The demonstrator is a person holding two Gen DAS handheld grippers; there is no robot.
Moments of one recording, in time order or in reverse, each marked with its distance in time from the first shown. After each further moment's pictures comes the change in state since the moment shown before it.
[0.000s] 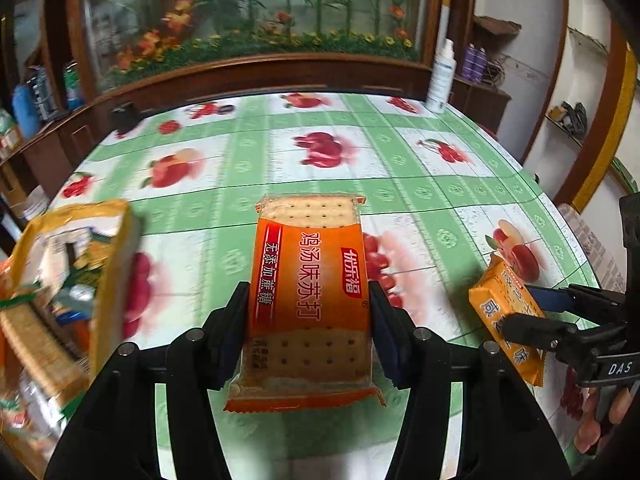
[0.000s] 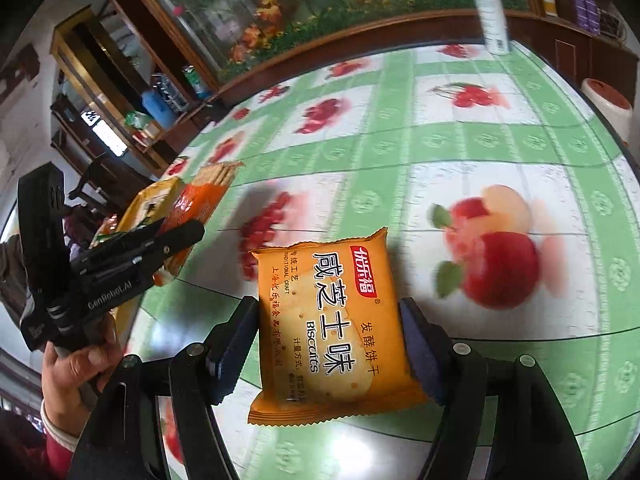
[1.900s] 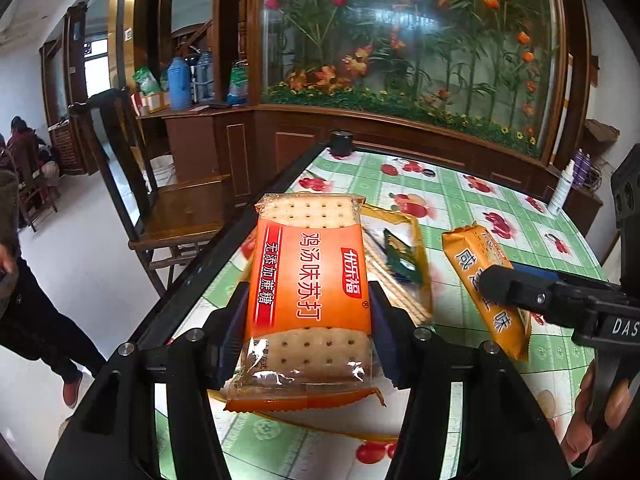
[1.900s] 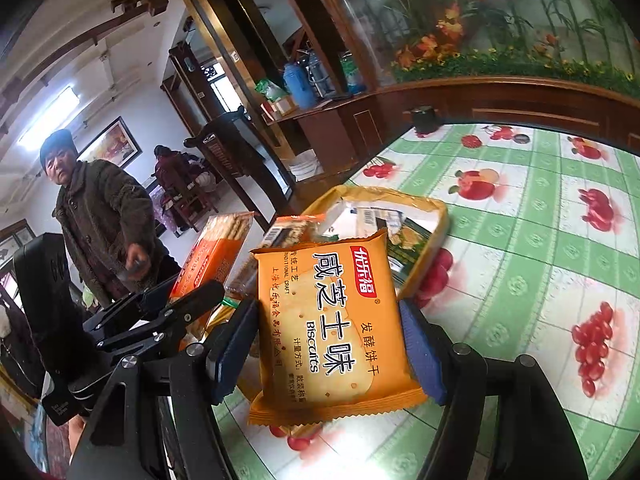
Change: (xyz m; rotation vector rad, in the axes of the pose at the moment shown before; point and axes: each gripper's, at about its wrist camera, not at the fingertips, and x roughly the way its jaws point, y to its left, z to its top) left arm -0.138 0.183 -0.080 -0.313 -0.201 0.329; right arm 0.063 0.272 0.018 -0.329 -0.041 0.307
